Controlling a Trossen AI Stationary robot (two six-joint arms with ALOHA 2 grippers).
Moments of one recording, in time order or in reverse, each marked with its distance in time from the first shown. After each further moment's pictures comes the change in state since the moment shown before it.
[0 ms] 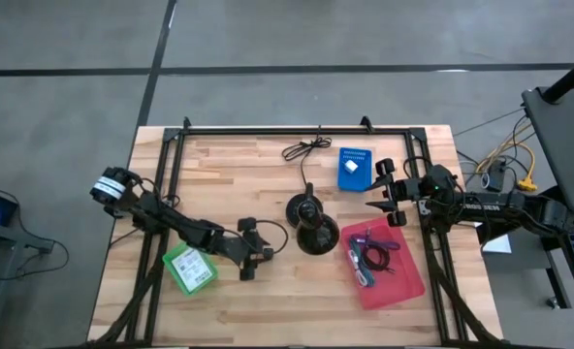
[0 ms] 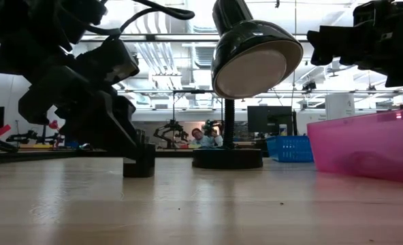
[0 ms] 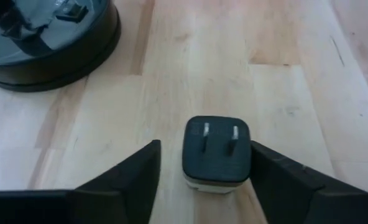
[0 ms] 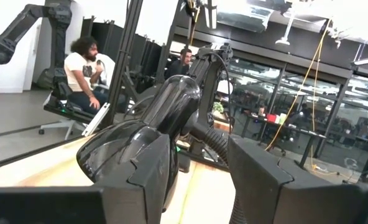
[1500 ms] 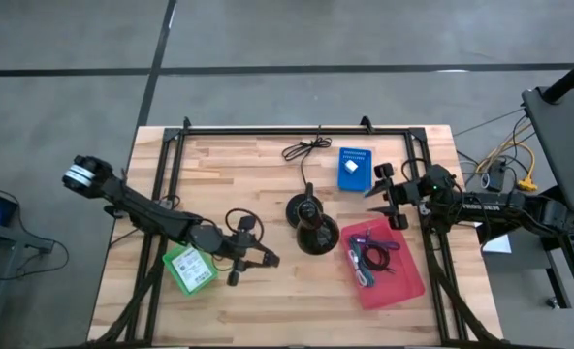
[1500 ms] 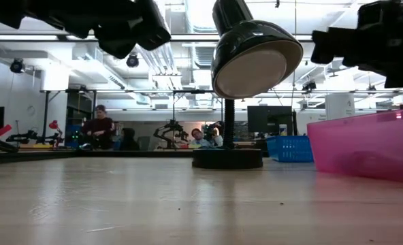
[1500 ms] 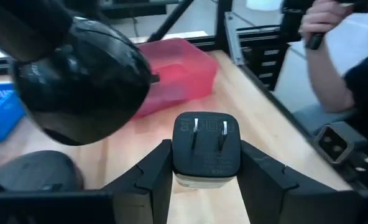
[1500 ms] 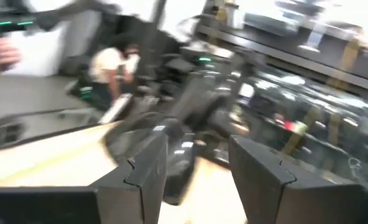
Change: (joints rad) left arm -0.043 -0.311 0.013 0.100 0.138 0.210; right arm 0.000 0.000 0.000 -0.025 -0.064 -0.071
